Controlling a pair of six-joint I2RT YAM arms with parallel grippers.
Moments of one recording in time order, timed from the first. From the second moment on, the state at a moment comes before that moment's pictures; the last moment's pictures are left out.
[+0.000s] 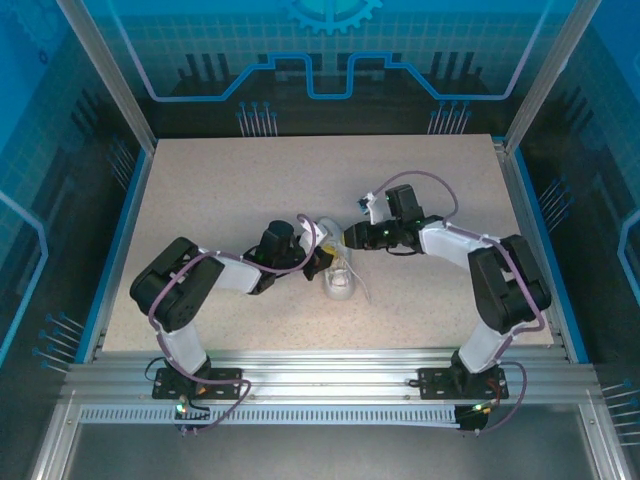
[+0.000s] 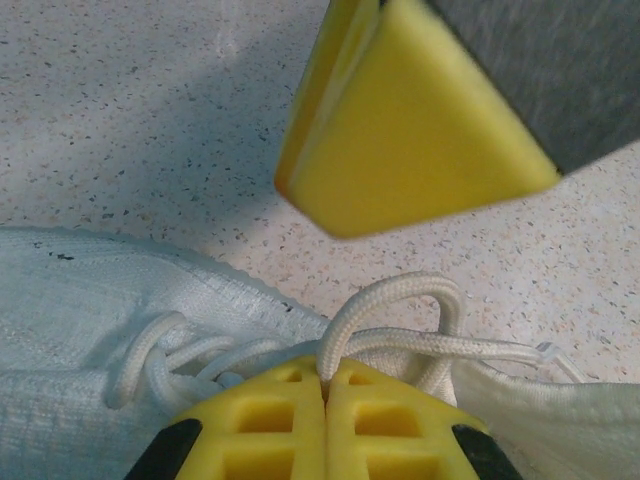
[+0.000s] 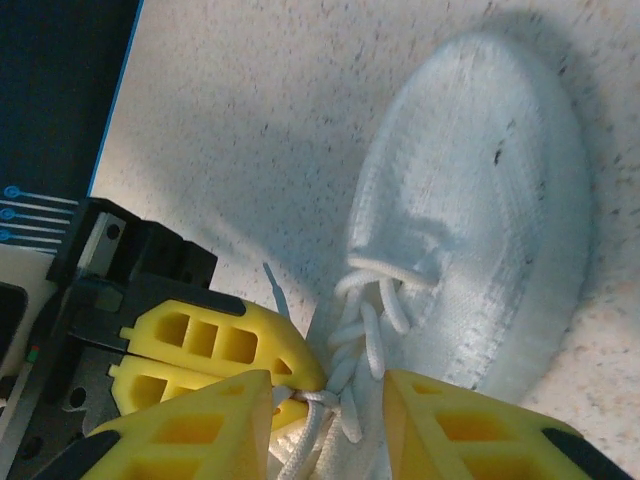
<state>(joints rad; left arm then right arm) -0.54 1.78 0.67 0.64 0.50 -0.01 0.37 1.72 0.98 -0.14 -0.72 0.34</state>
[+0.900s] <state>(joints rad) -0.55 1.79 0.66 0.66 0.48 -0.01 0.34 1.78 0.98 -0.17 -0.89 0.34</state>
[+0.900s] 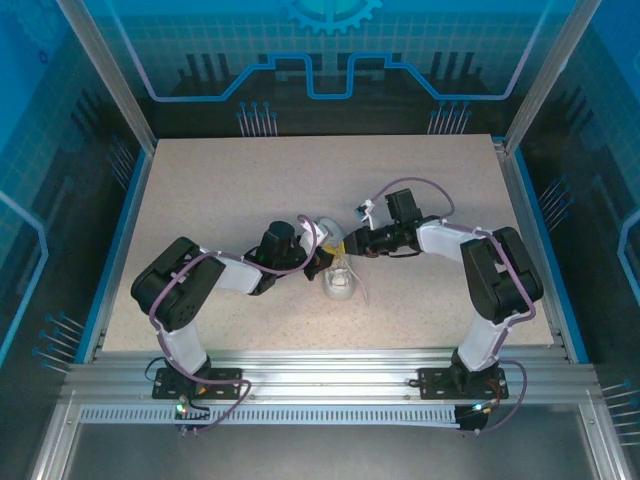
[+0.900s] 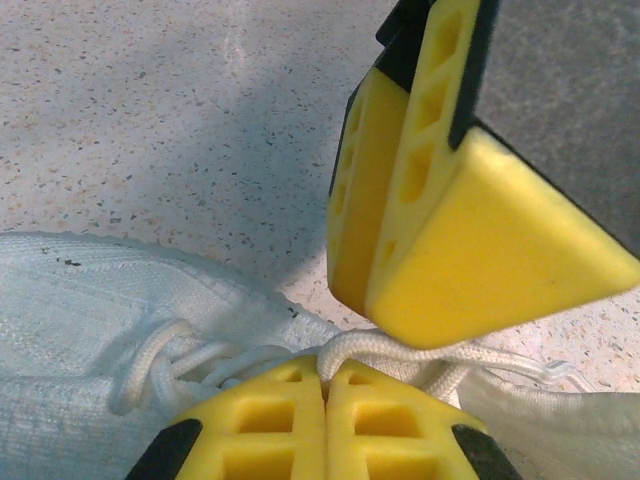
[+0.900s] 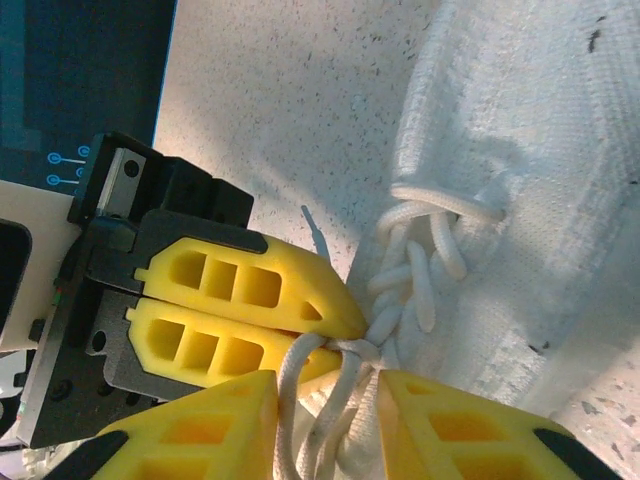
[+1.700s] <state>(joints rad) -0.55 1.79 0.66 0.66 0.48 -0.01 0.30 1.78 0.94 -0.12 -0.97 0.38</state>
